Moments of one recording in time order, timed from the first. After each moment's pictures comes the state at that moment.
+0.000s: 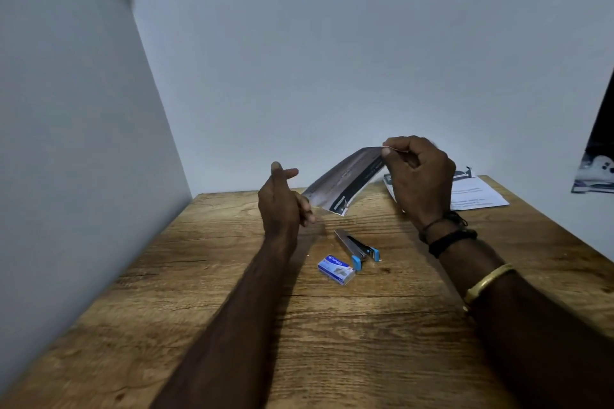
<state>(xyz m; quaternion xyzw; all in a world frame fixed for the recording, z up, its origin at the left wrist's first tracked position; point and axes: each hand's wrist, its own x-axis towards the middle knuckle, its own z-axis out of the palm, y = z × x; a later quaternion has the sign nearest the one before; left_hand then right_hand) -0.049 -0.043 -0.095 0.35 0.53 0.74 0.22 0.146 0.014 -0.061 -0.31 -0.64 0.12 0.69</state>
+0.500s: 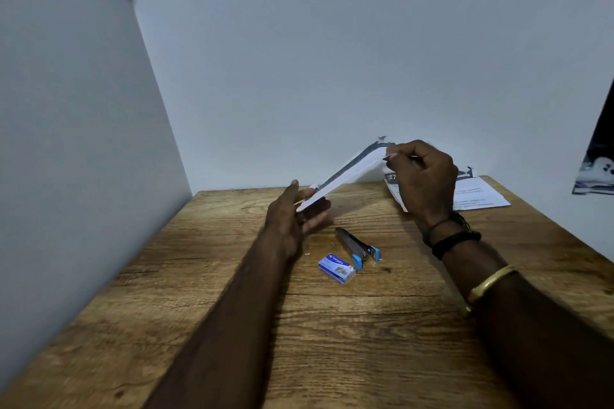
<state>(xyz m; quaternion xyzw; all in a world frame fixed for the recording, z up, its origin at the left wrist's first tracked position) -0.057 -0.037 -0.104 0.22 0.46 0.70 0.51 0.146 0.016 -0.064 -0.34 -0.61 0.19 0.69</state>
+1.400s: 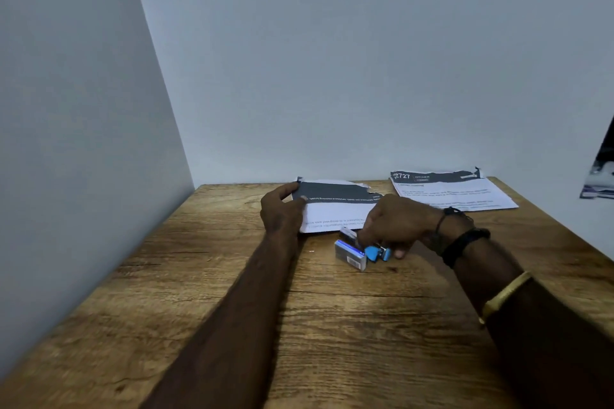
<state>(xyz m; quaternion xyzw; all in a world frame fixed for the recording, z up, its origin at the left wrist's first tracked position) -0.068 -0.022 -0.120 0.27 0.63 0.70 0.22 0.135 -0.005 -0.064 -0.48 -0.81 0.32 0.07</state>
